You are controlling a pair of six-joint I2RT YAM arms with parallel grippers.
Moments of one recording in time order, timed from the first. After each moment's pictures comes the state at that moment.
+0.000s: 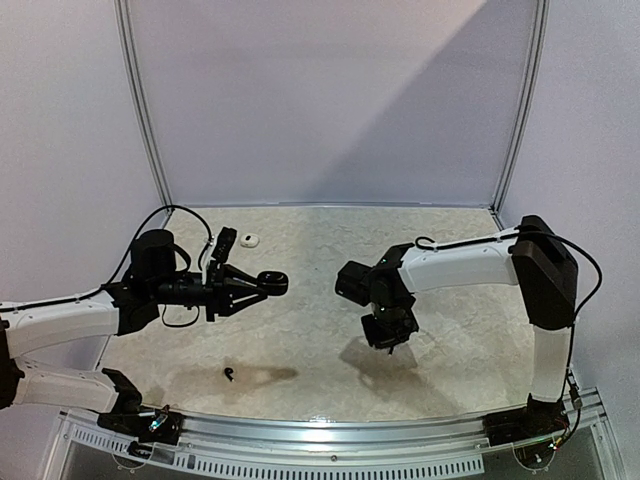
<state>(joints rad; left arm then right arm) -0.57 1.09 0.49 0.34 0.80 -0.10 0.99 2.01 1.40 -0.99 0.19 0.79</state>
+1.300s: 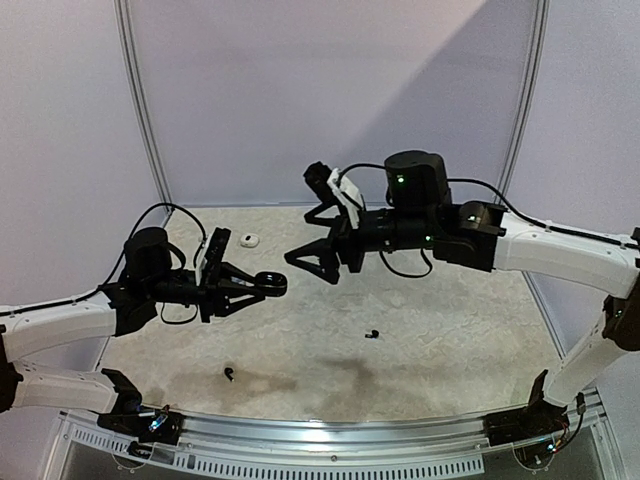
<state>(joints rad) -0.57 1.06 0.50 0.38 0.89 -0.03 1.03 1.54 1.38 -0.11 -0.29 -0.05</state>
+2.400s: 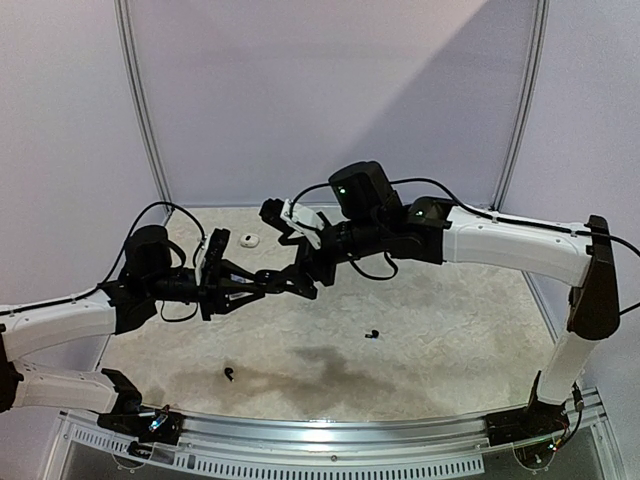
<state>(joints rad) -0.57 1.06 0.51 0.37 0.88 0.07 1.04 1.79 1.60 -0.30 -0.29 -0.27</state>
